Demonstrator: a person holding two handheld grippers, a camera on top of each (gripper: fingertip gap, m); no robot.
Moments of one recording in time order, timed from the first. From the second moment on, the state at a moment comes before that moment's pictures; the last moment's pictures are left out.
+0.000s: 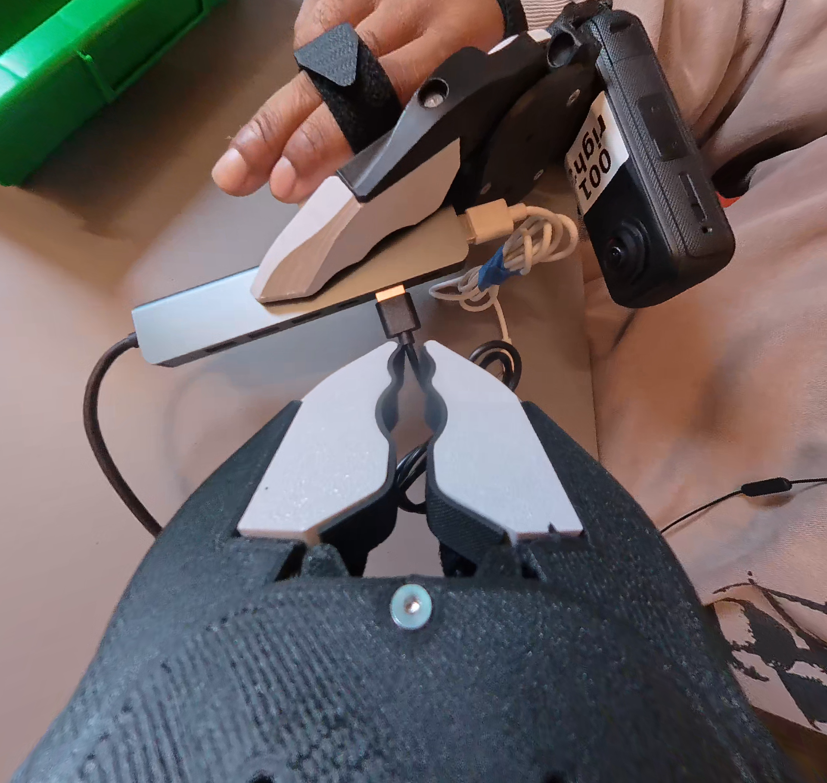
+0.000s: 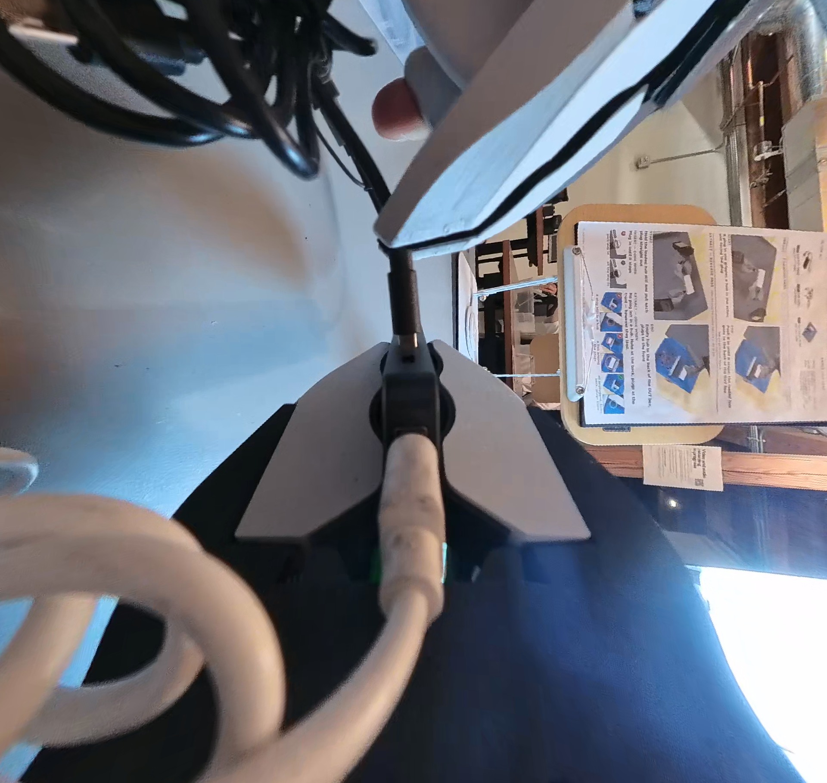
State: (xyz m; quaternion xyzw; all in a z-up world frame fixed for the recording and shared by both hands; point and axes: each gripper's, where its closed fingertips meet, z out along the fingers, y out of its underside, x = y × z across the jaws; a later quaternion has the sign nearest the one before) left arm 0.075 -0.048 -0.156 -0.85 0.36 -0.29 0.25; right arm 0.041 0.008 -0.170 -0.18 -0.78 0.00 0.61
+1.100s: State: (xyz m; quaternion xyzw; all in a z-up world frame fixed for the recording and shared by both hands) left arm 0.033 -0.030 -0.154 -0.72 0.48 0.00 0.49; right arm 0.048 -0.027 -0.135 -0.30 -0.71 0.37 0.52
